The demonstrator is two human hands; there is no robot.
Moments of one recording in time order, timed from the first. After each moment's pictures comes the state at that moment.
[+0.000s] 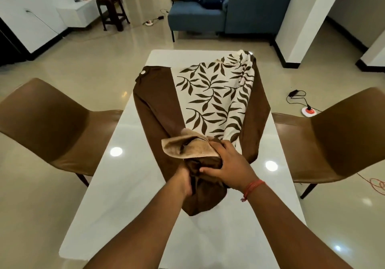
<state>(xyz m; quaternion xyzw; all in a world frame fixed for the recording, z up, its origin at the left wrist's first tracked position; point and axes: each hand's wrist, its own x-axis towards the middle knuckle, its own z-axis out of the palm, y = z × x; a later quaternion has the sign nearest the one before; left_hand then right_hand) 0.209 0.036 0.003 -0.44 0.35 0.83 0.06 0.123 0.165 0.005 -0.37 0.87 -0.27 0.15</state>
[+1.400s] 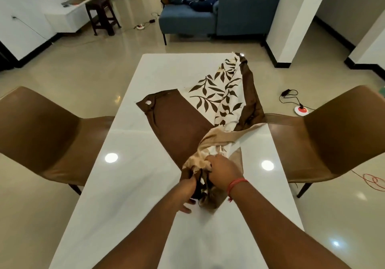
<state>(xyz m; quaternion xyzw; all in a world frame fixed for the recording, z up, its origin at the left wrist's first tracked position) 0.196 0.036 -0.046 -0.49 0.61 0.56 0.29 0.099 0.142 -0.046 -0.33 0.92 -0.12 0.20</state>
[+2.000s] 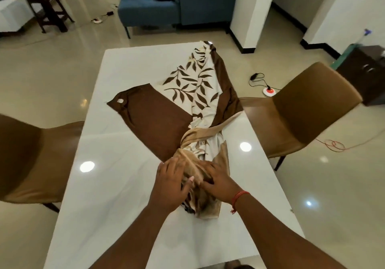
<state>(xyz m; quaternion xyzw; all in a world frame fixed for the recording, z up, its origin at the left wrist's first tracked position) 0.234 0.015 -0.093 -0.04 0.98 0.15 -0.10 0.146 0.204 -0.092 -0.25 0.87 -0.32 0.27</state>
